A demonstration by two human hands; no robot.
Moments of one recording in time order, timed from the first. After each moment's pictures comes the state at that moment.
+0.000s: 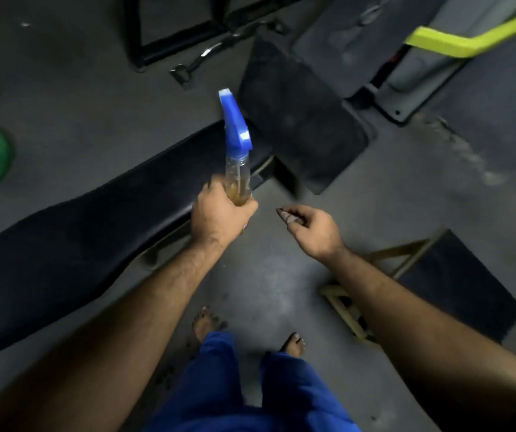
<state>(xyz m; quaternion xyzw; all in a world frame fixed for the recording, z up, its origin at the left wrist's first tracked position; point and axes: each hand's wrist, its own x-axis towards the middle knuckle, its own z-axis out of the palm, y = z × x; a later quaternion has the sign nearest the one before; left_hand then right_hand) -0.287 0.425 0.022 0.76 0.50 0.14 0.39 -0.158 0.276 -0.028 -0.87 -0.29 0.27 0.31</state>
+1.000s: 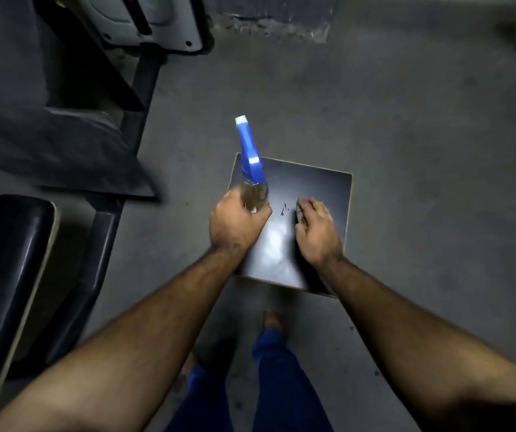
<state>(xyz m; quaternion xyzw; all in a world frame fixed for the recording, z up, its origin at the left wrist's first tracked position) 0.037 -0.063 -0.049 0.91 0.21 -0.07 0.36 0.028 -0.229 -0.133 -0.94 0.05 0.13 0.32</state>
